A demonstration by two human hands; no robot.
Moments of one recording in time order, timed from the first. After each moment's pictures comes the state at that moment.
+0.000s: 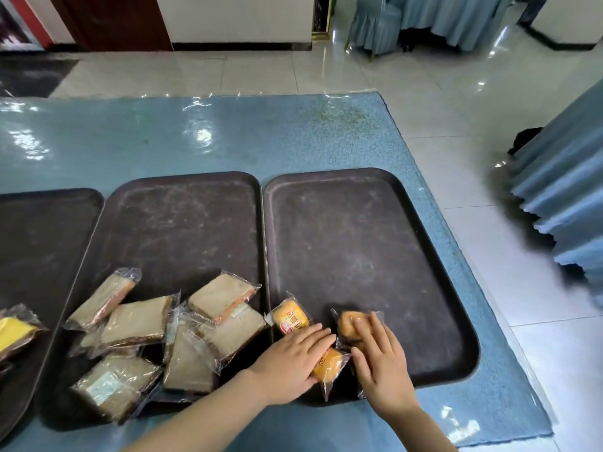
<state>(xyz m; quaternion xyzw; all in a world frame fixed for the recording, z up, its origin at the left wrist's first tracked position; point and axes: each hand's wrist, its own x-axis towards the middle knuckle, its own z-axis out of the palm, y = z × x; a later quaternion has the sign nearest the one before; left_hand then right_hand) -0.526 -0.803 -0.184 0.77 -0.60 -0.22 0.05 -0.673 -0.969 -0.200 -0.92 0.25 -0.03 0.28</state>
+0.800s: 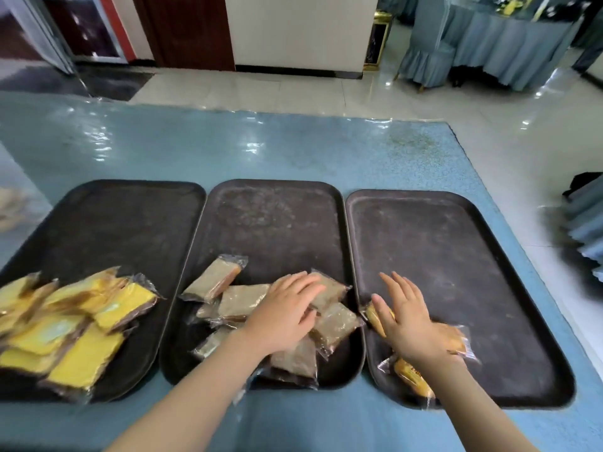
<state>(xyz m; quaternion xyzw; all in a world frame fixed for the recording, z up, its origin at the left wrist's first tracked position) -0.423 -0.660 -0.120 0.87 -0.46 -0.09 0.18 -0.546 -0.880 -0.116 -0.94 0.22 -0.02 0.26</state>
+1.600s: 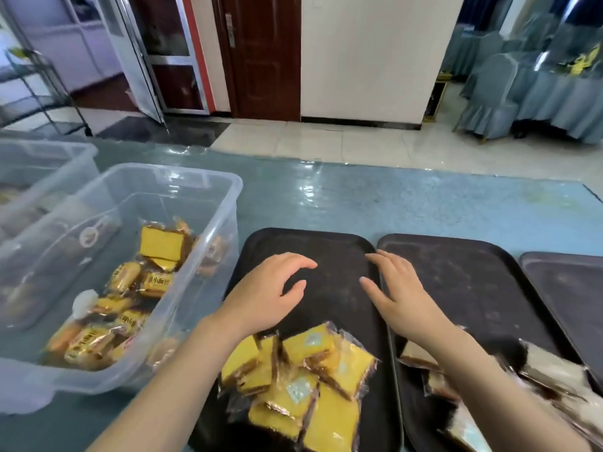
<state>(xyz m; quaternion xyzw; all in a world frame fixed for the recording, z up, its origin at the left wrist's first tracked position) -0.195 -0.231 0.005 0.88 -0.36 -0.03 0.30 -0.279 -0.471 -0.009 -0.96 0.05 -0.07 0.27</state>
